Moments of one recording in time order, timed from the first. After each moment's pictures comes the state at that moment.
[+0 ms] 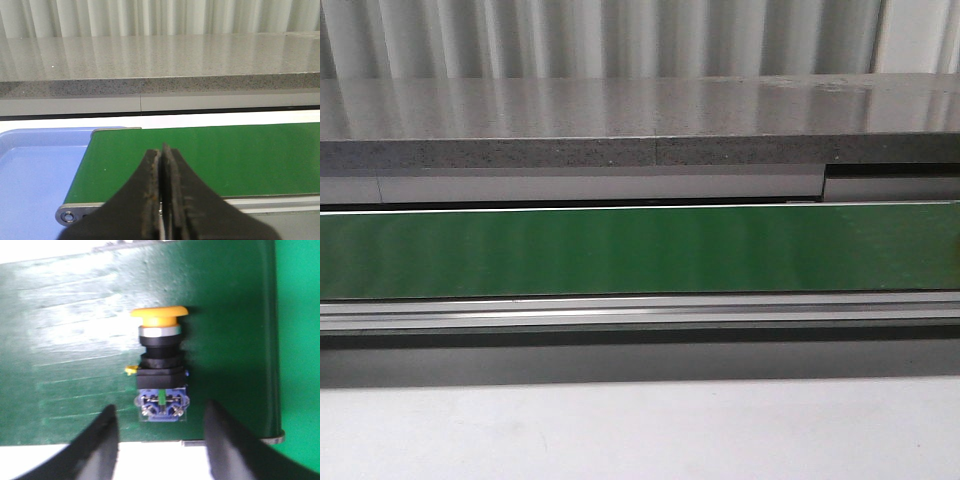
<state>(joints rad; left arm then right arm) -0.05 -0.01 0.00 0.03 0.15 0.00 -0.16 1.54 -1.24 0.11 1.01 -0.03</state>
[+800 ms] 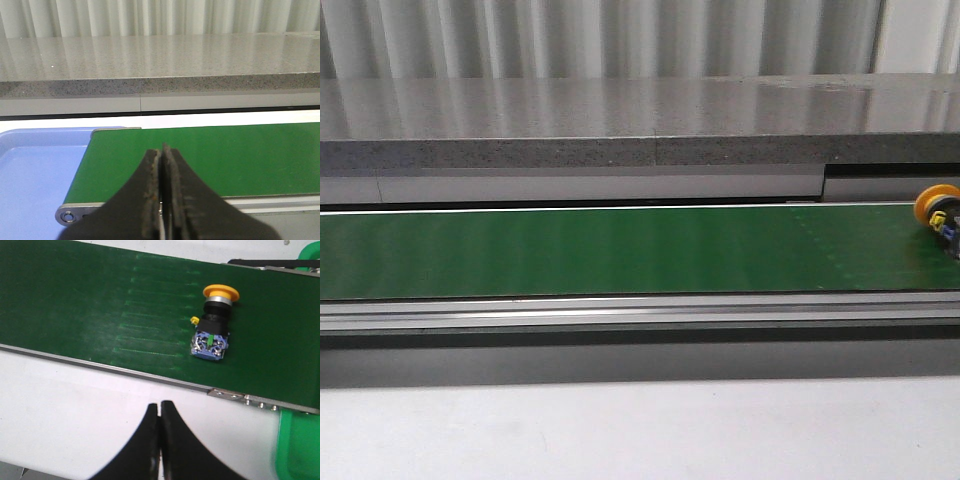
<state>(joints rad) -0.05 -0.01 0.00 0.03 0.15 0.00 0.07 0.99 -0.94 0.11 0.91 -0.07</state>
